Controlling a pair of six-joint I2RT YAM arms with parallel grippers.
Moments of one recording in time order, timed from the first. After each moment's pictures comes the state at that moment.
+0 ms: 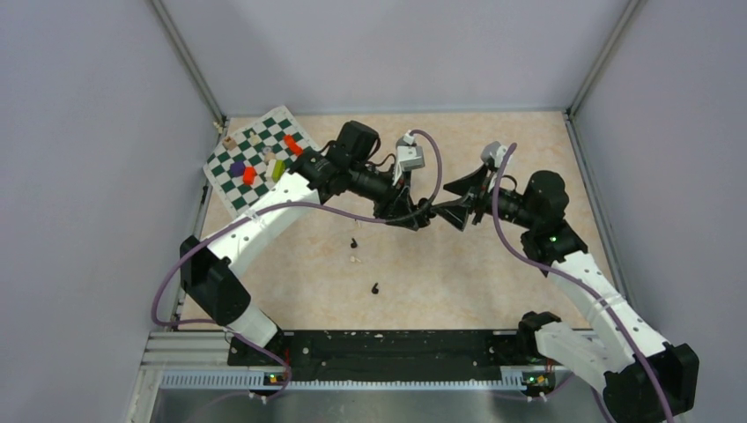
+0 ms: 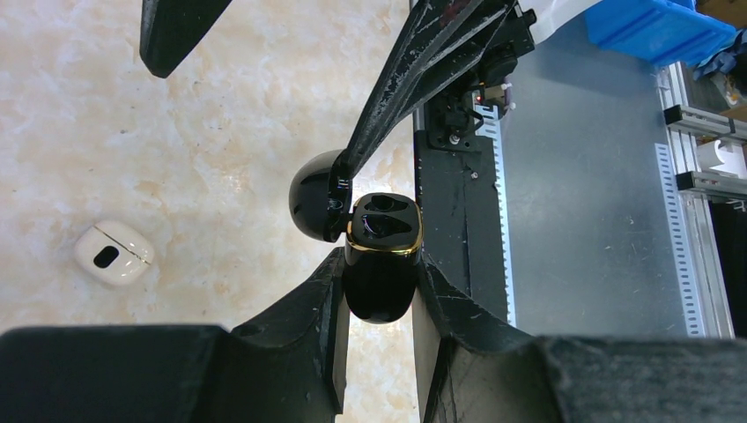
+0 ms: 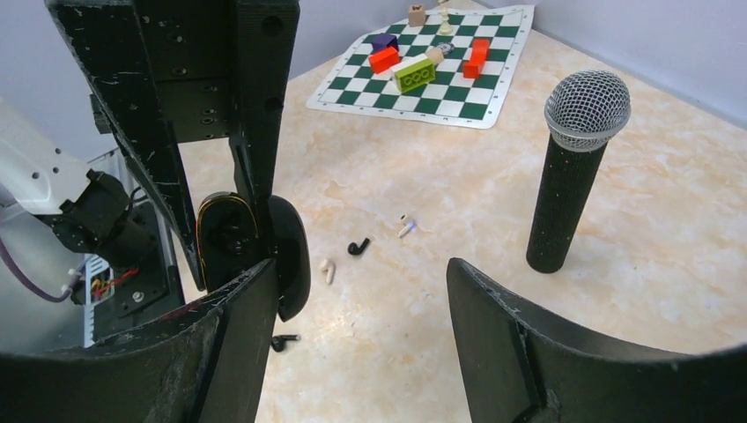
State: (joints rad) left arm -0.68 1.58 1.54 -0.72 0.95 0.23; right arm 0.32 0.92 0.73 0.14 -0.76 0.15
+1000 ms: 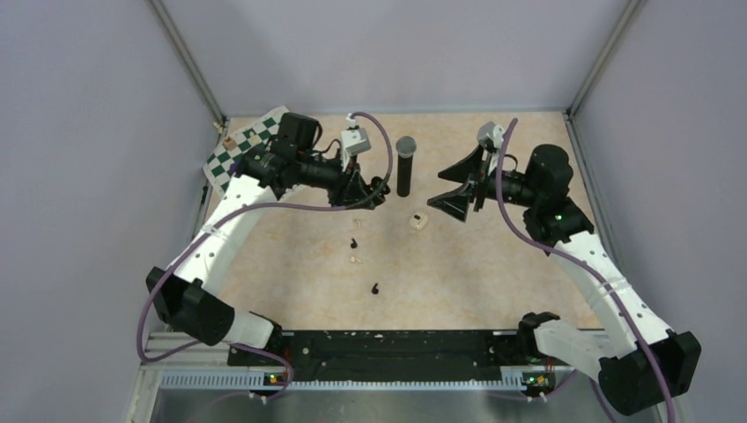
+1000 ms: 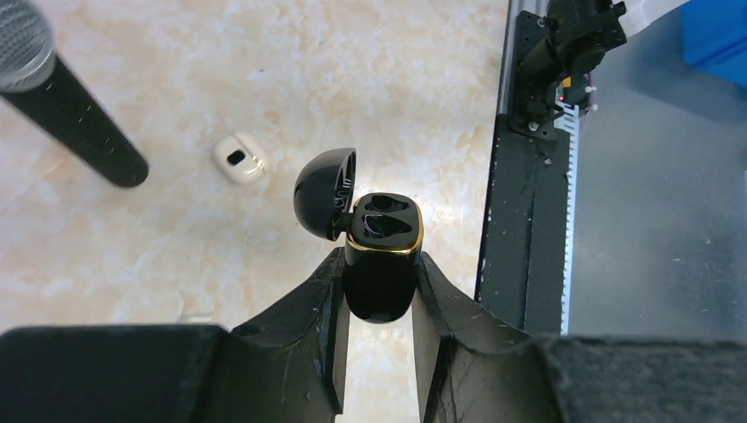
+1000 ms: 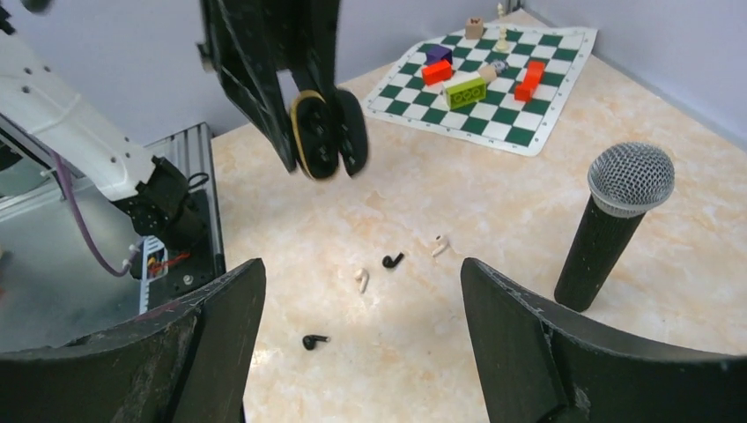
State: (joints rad) left arm -0.46 1.45 1.50 -0.83 0.93 0.35; right arm 0.32 1.01 0.95 0.01 -0.91 0.14
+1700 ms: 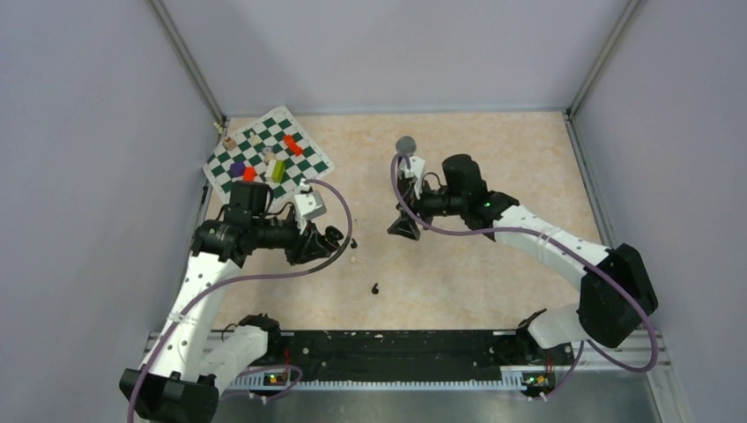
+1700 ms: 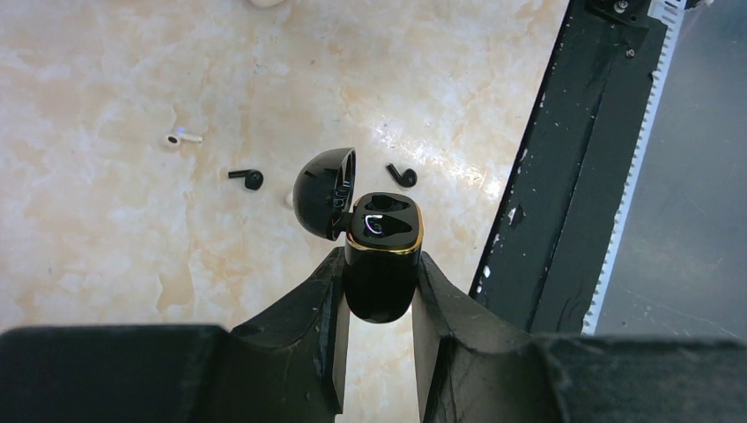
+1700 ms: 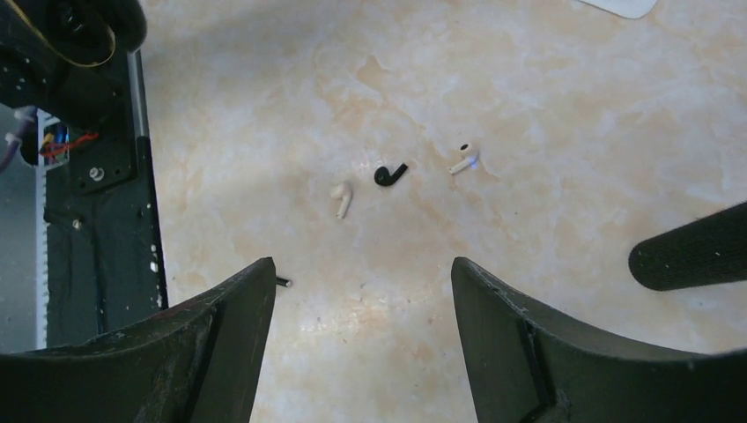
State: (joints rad) left arm -0.21 0.95 1.02 -0.98 0.86 0.58; right arm 0.61 1.38 0.98 -0.09 -0.67 -0.15
